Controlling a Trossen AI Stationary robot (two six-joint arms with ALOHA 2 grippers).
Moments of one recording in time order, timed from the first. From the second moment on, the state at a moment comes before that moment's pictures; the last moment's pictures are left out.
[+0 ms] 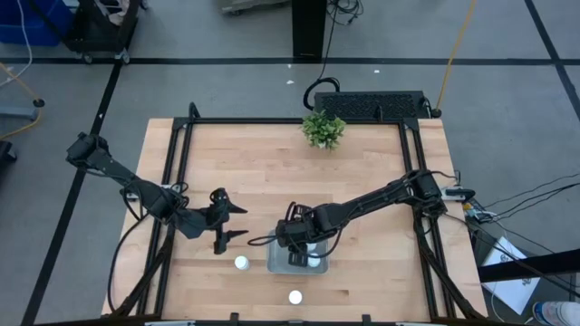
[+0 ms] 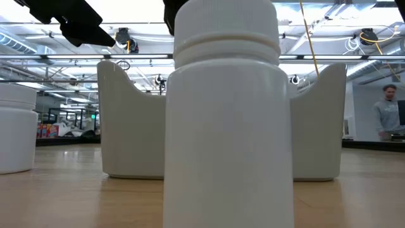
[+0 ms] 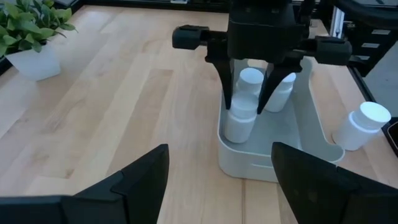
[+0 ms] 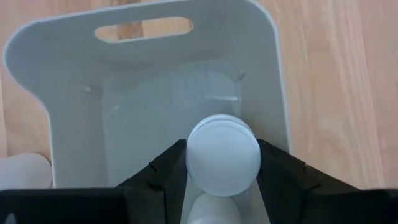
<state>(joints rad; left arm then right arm) -0.55 1.04 0.64 -0.20 -0.52 -0.40 0.28 2.06 1.64 -0.73 0.07 0.41</state>
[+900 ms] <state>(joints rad) -0.55 1.10 0.64 -0.24 -0.35 -0.51 0.32 1.93 1.64 -0.68 0.05 0.32</state>
